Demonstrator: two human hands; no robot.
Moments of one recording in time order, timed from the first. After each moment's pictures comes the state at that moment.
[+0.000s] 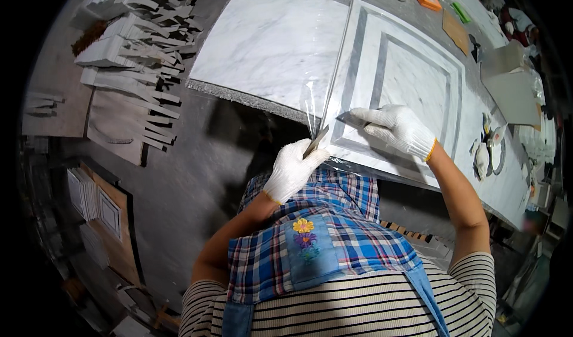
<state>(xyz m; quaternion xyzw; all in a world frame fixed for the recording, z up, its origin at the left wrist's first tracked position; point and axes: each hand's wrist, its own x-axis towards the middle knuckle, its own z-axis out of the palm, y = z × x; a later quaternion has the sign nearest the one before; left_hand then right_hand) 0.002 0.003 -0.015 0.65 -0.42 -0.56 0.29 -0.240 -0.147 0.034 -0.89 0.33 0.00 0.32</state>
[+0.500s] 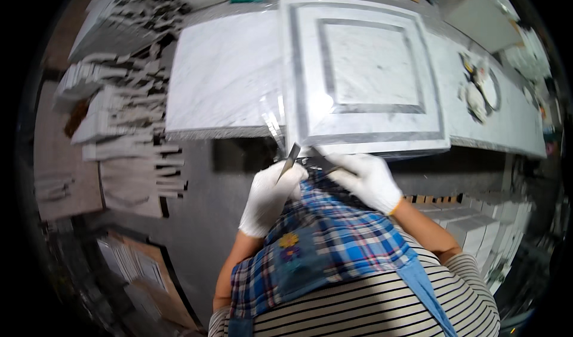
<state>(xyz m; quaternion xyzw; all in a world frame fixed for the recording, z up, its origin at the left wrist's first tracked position) -0.001 0.007 0.062 0.61 -0.40 -0.64 0.24 -0.241 0.007 0.017 -0.72 0.53 -0.21 0.40</state>
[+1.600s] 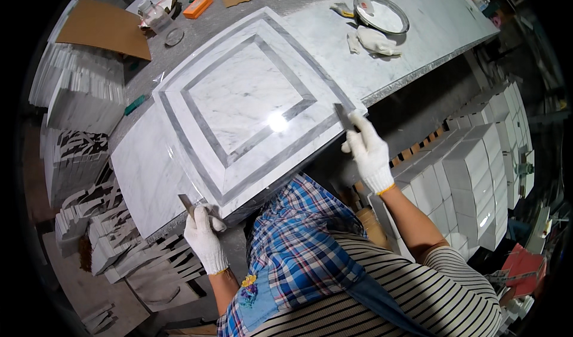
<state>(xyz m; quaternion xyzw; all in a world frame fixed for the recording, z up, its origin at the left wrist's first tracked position) -0.022 -0.021 0.010 0.65 -0.42 -0.48 0.41 -0.380 0.054 -0.020 -0.34 0.77 -0.48 0.26</state>
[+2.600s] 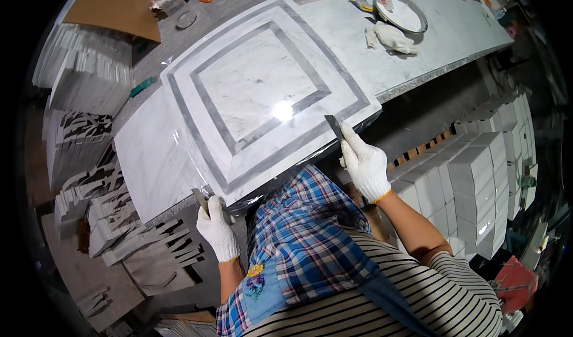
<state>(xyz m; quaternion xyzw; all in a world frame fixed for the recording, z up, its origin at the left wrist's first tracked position) -0.023 -0.005 -0.020 0.69 -0.38 -0.45 0.42 -0.350 0.057 -0.031 -0.45 0.79 -0.36 0.21</state>
